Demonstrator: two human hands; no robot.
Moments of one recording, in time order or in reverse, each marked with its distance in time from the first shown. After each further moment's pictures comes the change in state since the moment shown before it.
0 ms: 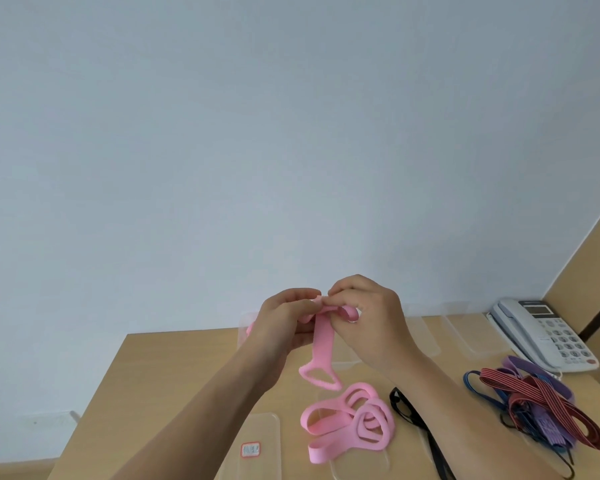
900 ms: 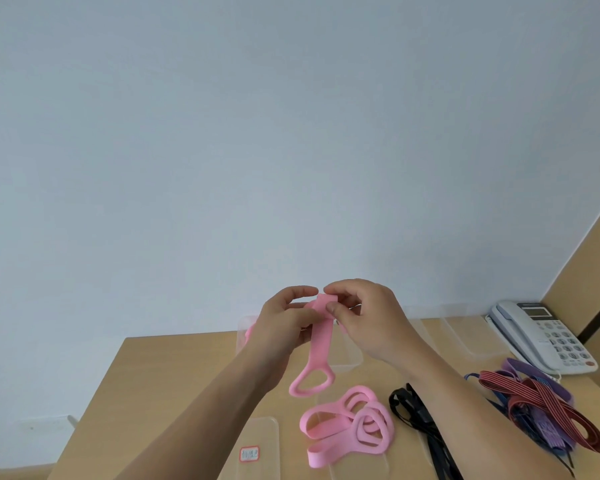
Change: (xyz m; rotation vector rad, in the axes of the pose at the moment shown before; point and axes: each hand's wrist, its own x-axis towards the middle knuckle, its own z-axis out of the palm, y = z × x) left_hand 0.003 -0.001 0.002 0.006 -0.024 0.048; right_hand 0.013 -0.002 -0.010 0.057 -0.221 0.386
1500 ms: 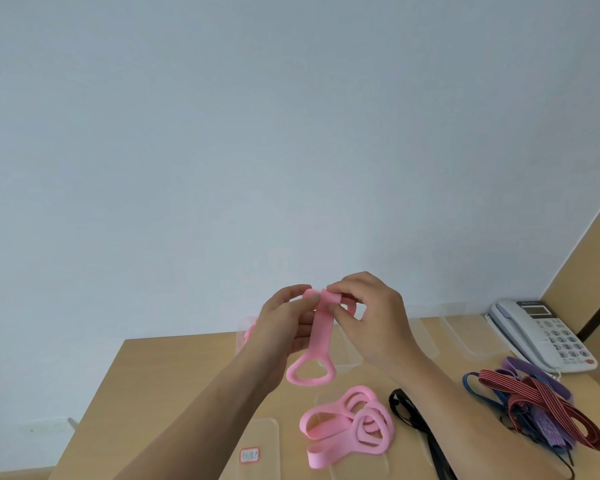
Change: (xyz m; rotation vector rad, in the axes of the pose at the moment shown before) left_hand 0.000 0.004 0.006 -0.033 0.051 -0.056; right_hand -0.007 0.006 0.005 -0.030 0.254 -0.321
